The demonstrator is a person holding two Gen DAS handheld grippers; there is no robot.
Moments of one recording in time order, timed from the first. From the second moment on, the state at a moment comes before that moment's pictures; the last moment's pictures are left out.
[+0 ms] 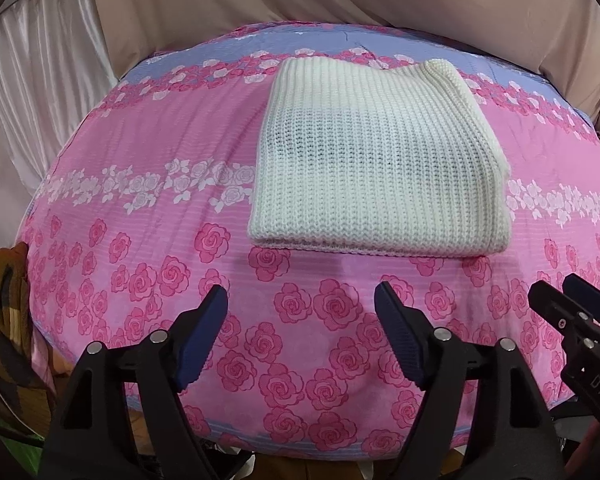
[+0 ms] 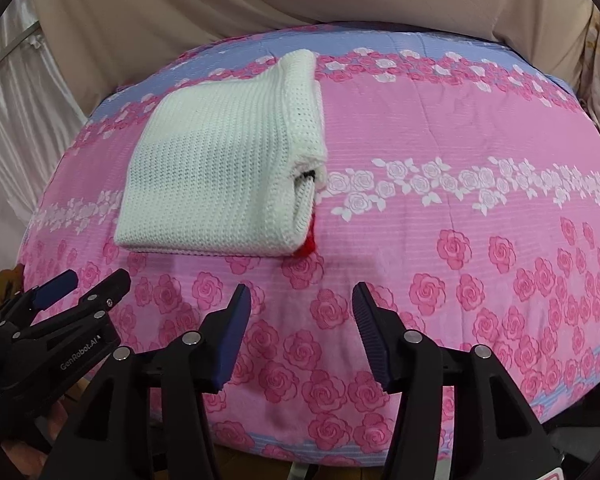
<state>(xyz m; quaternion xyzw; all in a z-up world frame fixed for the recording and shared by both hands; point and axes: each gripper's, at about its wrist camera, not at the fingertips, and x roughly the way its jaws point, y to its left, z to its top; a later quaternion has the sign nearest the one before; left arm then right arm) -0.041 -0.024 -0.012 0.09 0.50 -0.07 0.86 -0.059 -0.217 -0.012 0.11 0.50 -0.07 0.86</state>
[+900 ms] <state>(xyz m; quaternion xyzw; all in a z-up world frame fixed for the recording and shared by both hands) 0.103 -0.002 -0.037 -0.01 0.52 -0.06 0.85 0.075 -0.241 -0.023 0.10 0.49 -0.07 0.86</state>
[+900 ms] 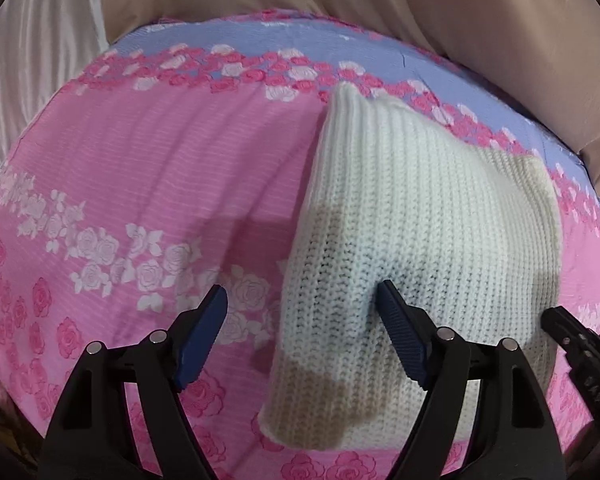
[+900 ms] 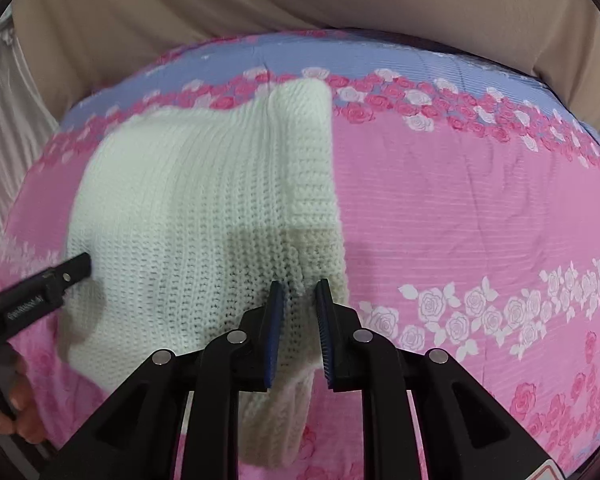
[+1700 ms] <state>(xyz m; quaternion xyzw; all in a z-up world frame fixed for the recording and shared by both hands) -0.036 -0.029 -0.004 0.07 0.49 -0.08 0.87 -0.052 -0.202 -0.008 0.08 0.48 -0.11 0.86</state>
